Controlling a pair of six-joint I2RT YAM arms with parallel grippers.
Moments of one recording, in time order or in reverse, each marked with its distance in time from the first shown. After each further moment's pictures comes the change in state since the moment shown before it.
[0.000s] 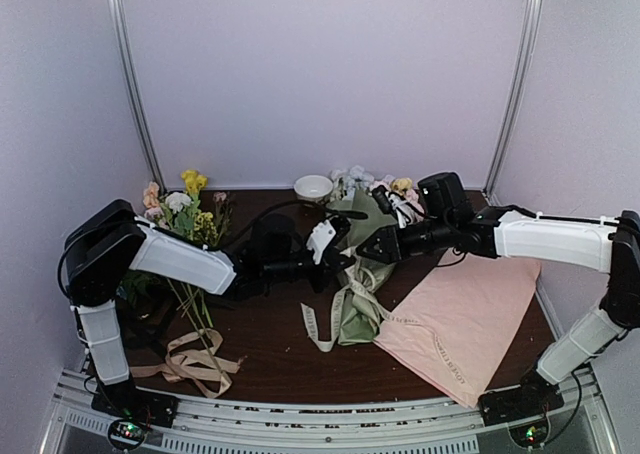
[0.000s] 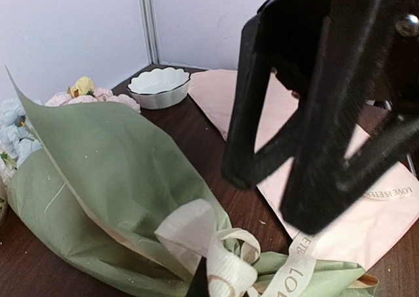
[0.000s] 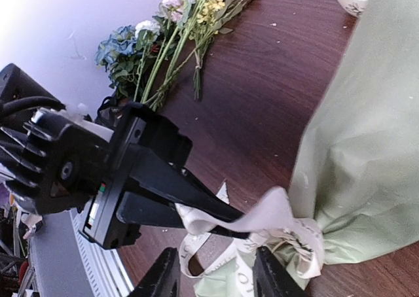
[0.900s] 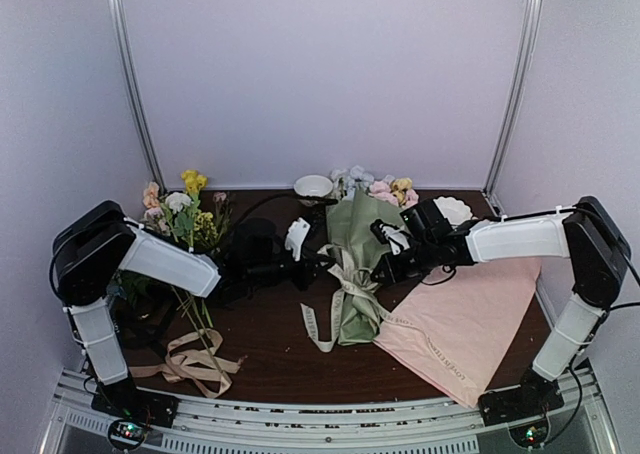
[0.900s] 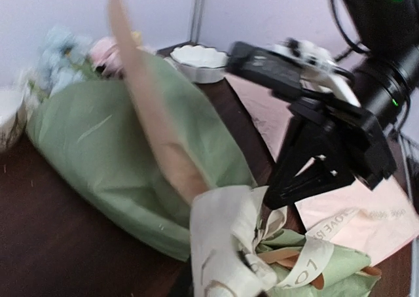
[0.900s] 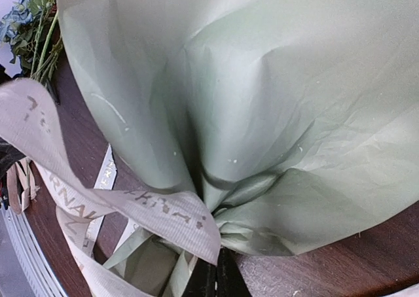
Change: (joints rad) left arm 0.047 -0.050 -0.114 0.041 -0.052 -0.183; right arm -0.039 0.188 -0.040 -0.036 0.167 -0.052
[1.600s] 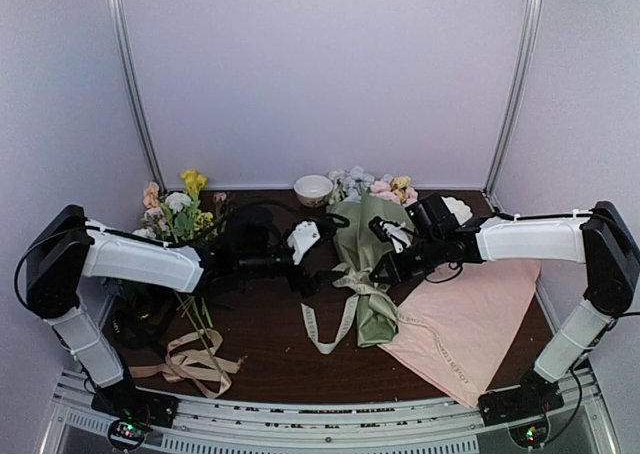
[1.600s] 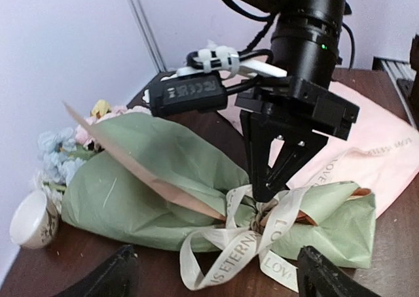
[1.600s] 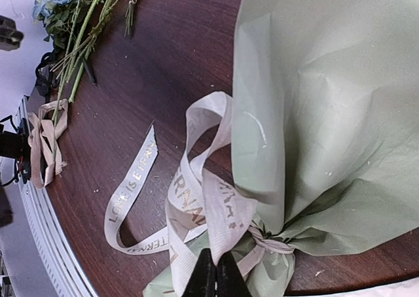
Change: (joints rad) left arm -0.035 -0.210 -0.031 -0.193 -0.006 0.373; right arm 0.015 -0.081 0.000 -0.069 -0.082 -0.061
